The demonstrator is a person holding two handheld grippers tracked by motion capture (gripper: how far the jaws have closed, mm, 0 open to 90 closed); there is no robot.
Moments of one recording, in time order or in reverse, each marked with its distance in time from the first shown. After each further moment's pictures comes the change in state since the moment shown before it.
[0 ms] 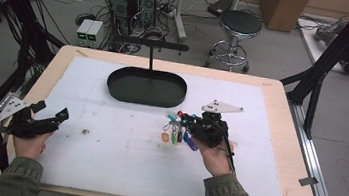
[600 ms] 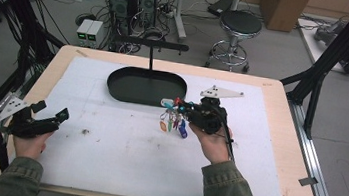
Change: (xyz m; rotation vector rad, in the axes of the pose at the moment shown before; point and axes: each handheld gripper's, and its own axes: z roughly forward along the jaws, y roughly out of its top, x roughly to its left) left arm 0.000 0.000 0.000 0.002 -0.002 0.004; right arm -0.001 0.035 0.003 -0.030 0.036 -0.004
